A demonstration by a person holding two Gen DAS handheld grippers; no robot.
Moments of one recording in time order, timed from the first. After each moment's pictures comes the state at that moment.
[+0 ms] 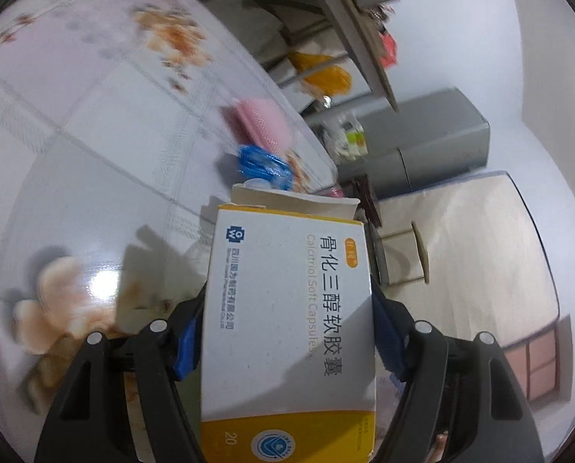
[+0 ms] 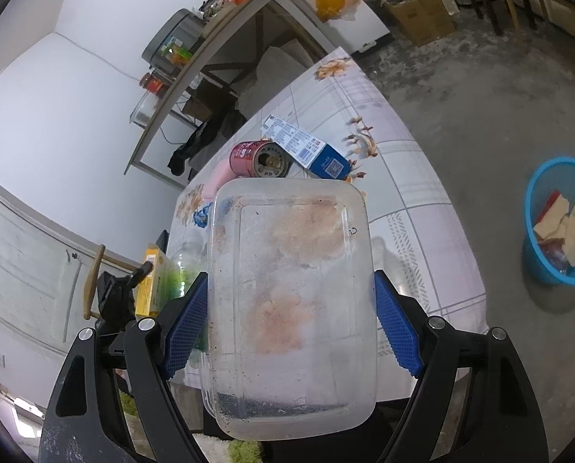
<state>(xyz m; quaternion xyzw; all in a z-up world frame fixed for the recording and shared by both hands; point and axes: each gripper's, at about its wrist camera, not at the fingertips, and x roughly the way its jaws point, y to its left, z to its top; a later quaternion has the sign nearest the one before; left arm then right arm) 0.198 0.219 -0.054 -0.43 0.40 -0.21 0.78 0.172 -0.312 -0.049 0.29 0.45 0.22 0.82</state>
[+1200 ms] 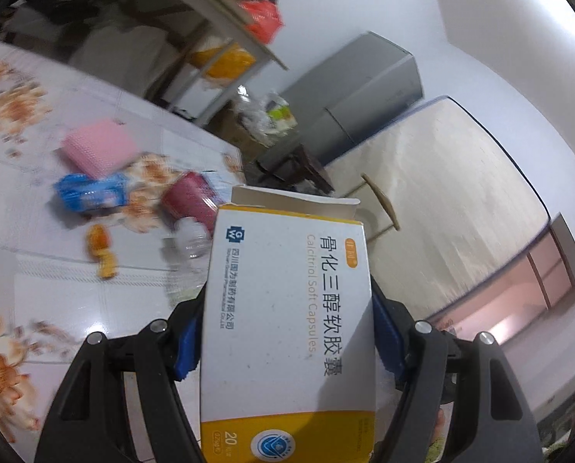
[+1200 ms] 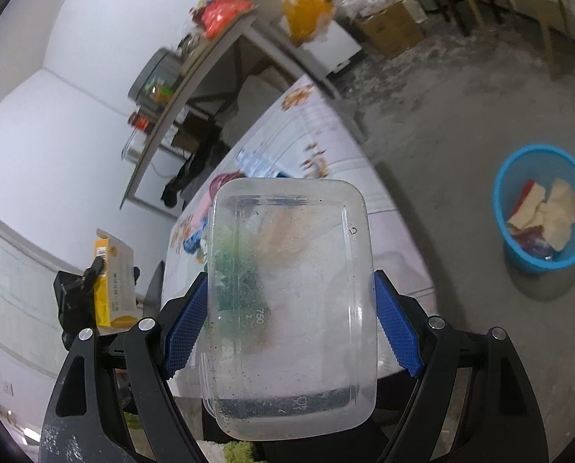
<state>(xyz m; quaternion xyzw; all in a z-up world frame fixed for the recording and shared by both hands) 0.194 0.105 0.043 -0.32 0.35 -0.33 0.82 0.145 -0.370 -0.056 0.34 0.41 0.18 0.82</state>
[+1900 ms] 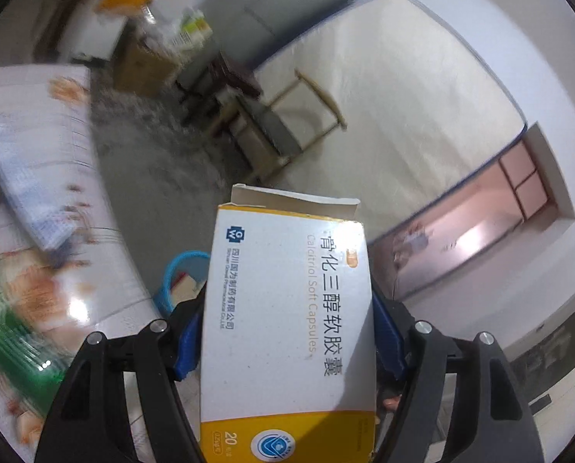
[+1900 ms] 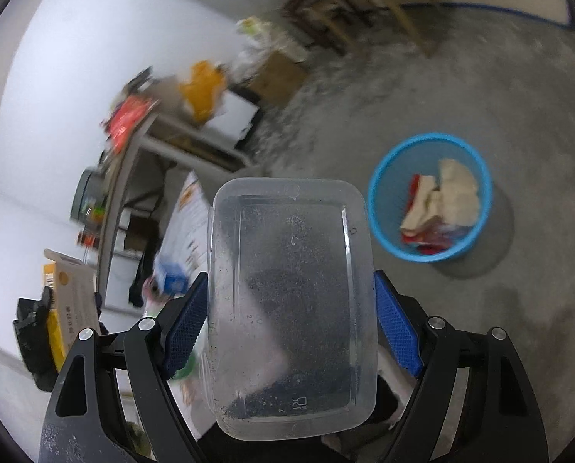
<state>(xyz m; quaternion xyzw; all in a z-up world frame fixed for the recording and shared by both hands) 0.225 -0.174 0.057 -0.21 0.45 -0.47 0.73 0.093 -0.521 -0.117 0.47 0.37 0.00 0.80</state>
